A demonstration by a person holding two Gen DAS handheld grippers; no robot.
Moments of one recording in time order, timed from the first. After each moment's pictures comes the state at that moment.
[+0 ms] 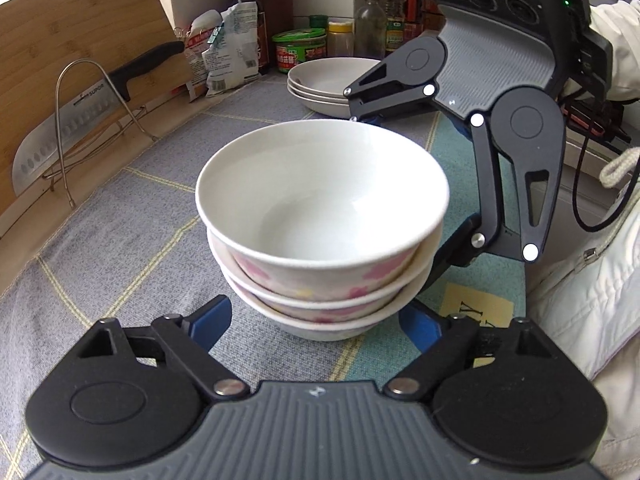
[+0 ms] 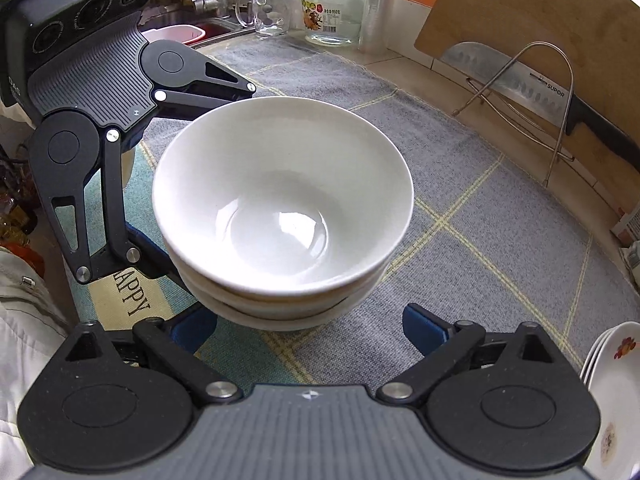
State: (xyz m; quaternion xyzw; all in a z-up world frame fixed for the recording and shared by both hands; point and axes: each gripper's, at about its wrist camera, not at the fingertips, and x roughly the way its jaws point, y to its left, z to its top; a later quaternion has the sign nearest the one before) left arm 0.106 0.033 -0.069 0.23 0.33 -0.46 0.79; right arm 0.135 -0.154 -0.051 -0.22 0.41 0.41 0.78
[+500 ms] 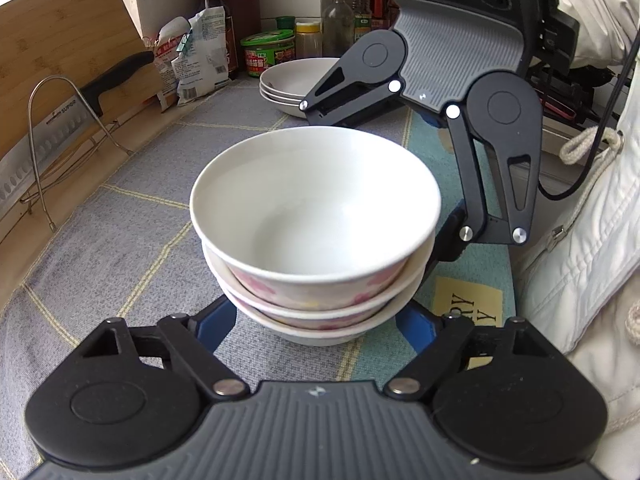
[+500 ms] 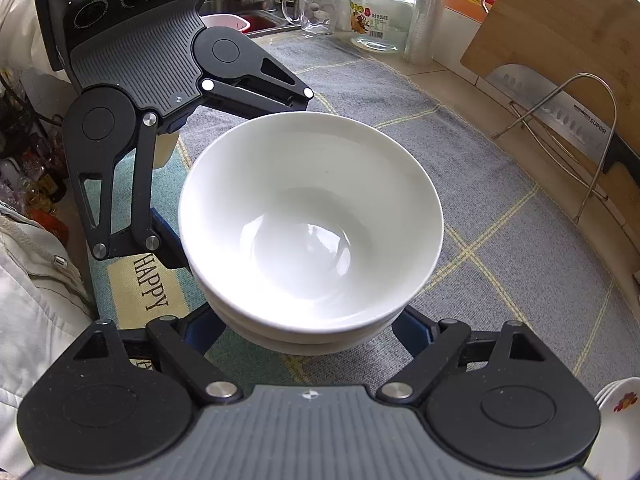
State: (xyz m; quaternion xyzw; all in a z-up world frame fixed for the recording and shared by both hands) left arm 0.112 0.036 -0.065 0.24 0.32 -0.50 0.76; right arm 0.146 -0.144 -0.048 -0.25 0.41 0.47 0.74
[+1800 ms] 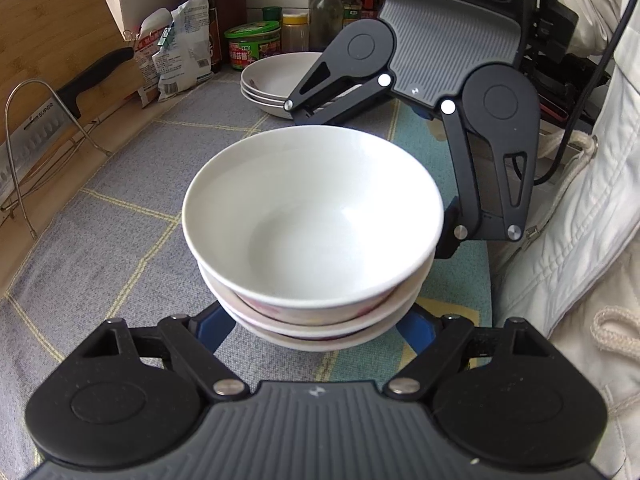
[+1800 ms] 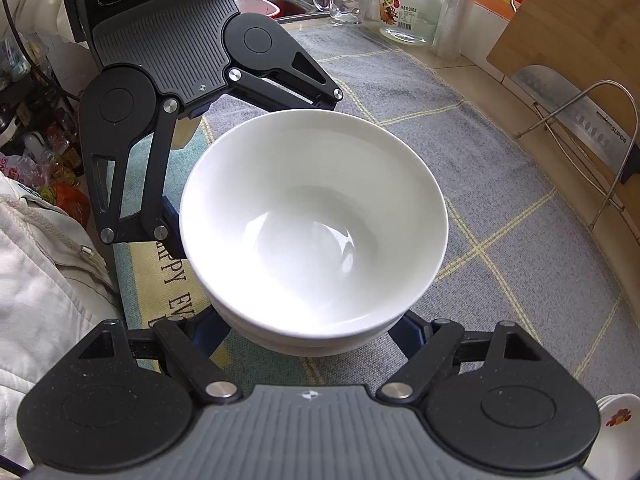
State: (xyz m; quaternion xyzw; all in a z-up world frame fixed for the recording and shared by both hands) left arm 0.115 0.017 -0.057 0.24 0.35 -0.51 0.75; right arm 0.148 -0.154 -0.039 -0.27 0.42 0.50 0.71
